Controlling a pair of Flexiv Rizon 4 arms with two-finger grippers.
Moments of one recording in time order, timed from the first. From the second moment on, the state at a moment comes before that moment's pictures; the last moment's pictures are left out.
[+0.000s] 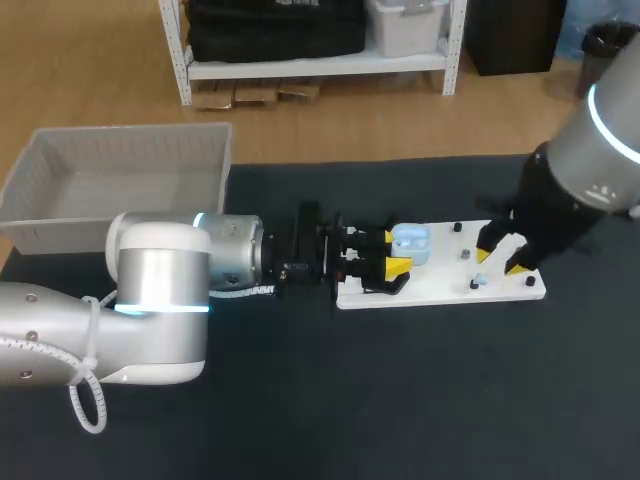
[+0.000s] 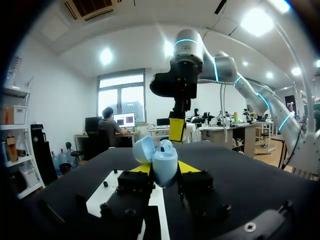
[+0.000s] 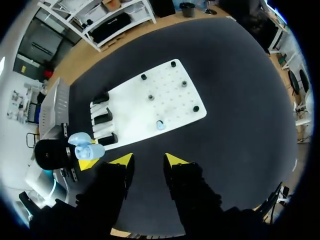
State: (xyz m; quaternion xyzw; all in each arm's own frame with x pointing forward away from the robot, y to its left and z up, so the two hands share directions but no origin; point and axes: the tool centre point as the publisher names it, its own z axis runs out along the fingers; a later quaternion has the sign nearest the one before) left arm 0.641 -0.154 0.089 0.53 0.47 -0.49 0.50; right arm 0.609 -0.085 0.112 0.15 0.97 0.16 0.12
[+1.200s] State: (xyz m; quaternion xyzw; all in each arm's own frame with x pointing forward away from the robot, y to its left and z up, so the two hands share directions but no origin) left arm 0.641 -0.154 0.089 0.53 0.47 -0.49 0.50; right arm 0.647 -0.095 0.038 0.12 0.97 0.15 0.16
